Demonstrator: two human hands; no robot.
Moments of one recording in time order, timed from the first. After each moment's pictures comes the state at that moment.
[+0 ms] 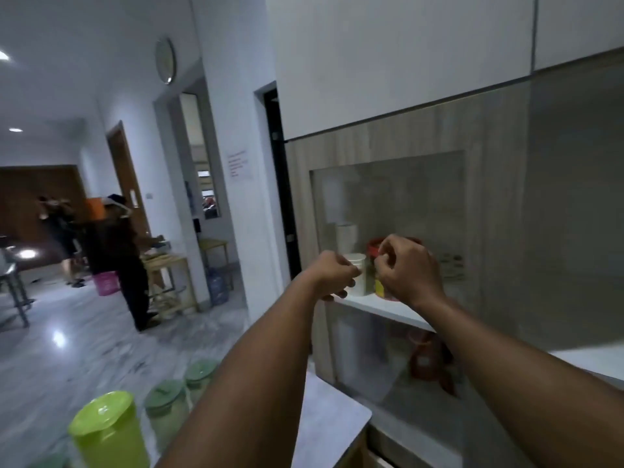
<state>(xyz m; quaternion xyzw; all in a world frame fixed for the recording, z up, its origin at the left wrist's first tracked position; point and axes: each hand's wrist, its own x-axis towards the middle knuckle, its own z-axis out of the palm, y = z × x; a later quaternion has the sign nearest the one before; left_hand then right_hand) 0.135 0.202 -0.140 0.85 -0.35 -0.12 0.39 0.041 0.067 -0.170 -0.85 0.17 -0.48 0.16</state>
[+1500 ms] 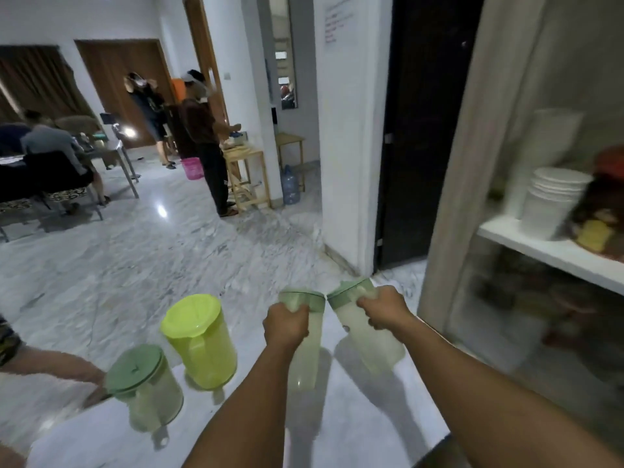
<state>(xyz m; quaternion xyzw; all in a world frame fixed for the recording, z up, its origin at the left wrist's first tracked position) 0.394 0.429 -0.425 0.83 0.13 -0.06 0.55 0.378 0.231 -0.422 -0.82 0.23 0.01 0.52</state>
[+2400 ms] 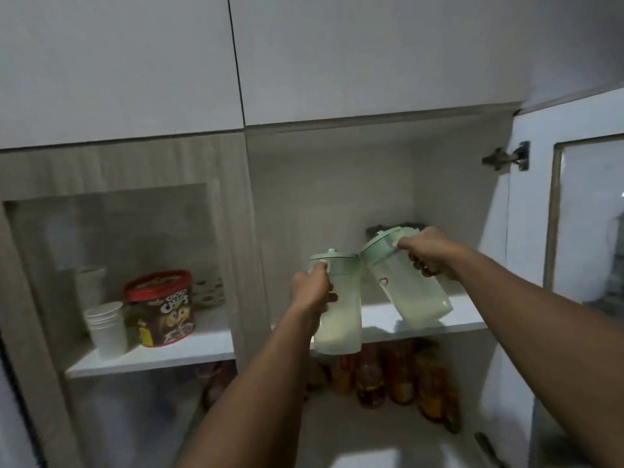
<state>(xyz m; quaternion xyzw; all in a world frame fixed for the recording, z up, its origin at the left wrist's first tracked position) -0.111 -0.015 -0.182 0.57 -0.40 -0.37 0.62 -0.329 -0.075 -0.120 -0.64 0.54 -0.41 0.36</state>
